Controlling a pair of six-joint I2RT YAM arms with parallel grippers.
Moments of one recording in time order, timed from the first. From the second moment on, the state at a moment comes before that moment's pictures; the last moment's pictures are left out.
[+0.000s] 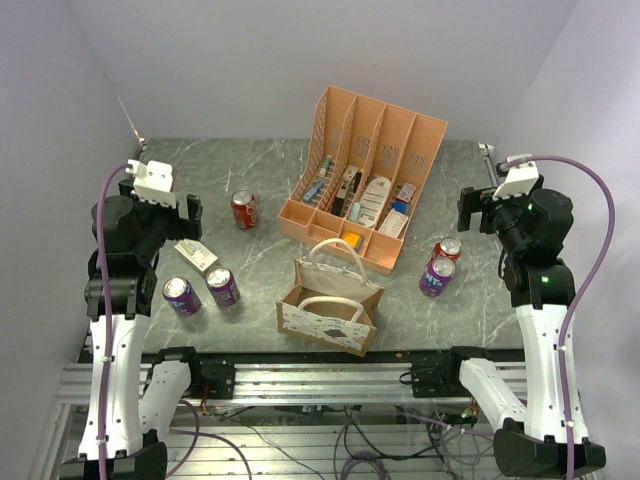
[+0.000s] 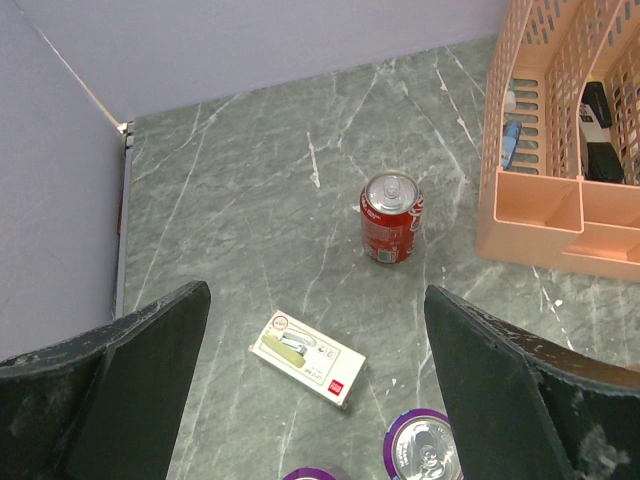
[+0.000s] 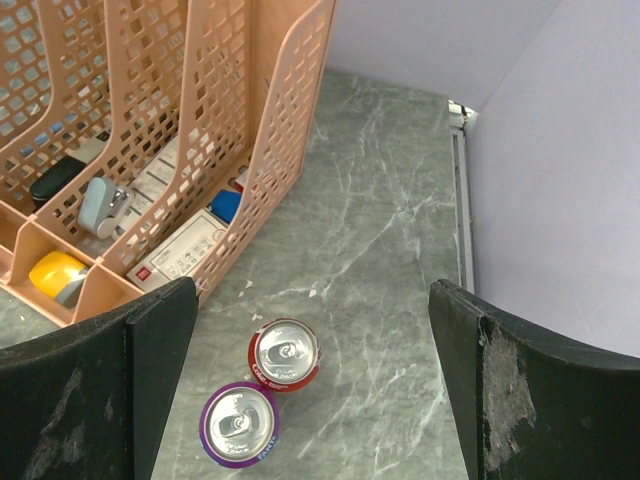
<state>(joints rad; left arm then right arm) 0.07 0.75 1.00 -0.47 0.21 0.17 -0.06 0.82 1.09 -0.50 -0.11 -0.22</state>
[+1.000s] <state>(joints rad) 0.07 0.77 0.98 -0.61 0.48 0.29 -0.07 0.87 1.09 -0.57 -0.17 -0.25</state>
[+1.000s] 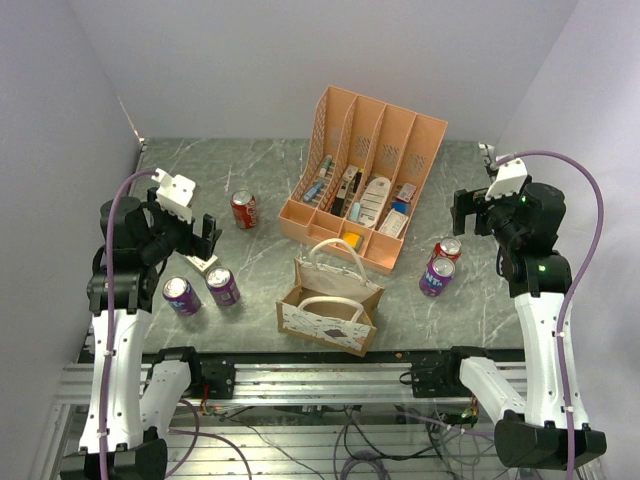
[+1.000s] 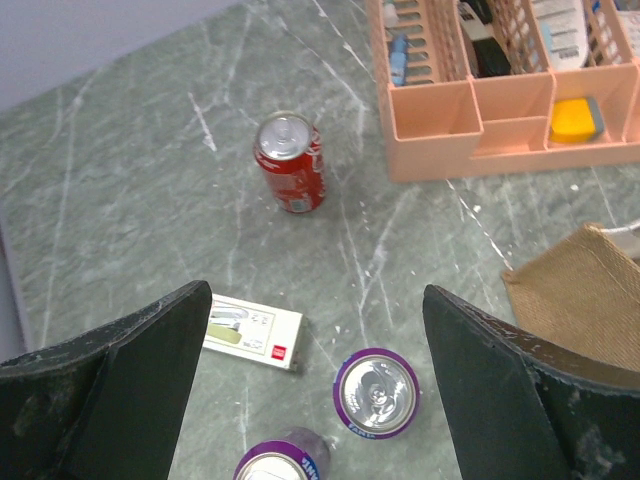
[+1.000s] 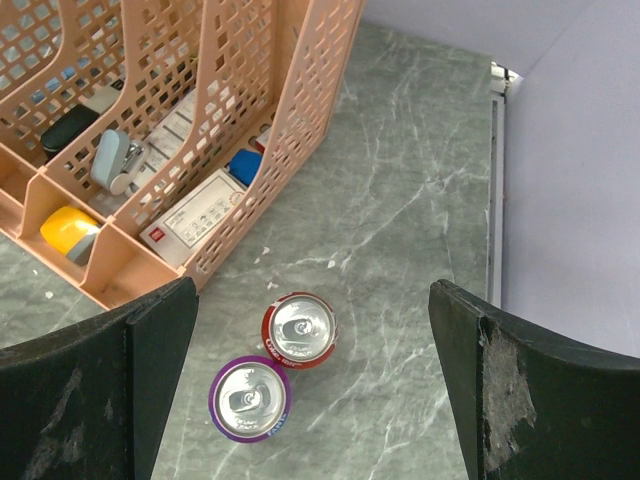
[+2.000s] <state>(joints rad) -0.50 1.12 0.97 -0.56 0.51 -0.08 -0.07 0.90 1.12 -0.65 -0.16 -0.30</state>
